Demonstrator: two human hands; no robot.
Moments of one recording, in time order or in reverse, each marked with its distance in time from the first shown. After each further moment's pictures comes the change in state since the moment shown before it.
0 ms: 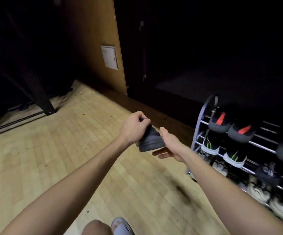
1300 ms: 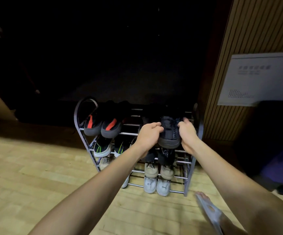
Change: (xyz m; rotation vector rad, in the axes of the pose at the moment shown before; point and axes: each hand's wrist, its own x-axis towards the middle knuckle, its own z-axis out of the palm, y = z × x) left_hand -0.077 0.259 0.399 -0.417 -0.733 -0.015; right_hand -0.158 0.154 -0.408 0.480 0.975 -0.104
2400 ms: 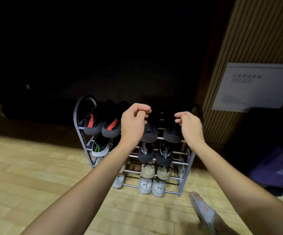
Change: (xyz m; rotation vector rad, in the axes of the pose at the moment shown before) left_hand -0.023 0.025 -0.054 -0.191 0.297 0.427; right_hand -0.041 -0.034 -0.004 -0.332 0.135 -0.359
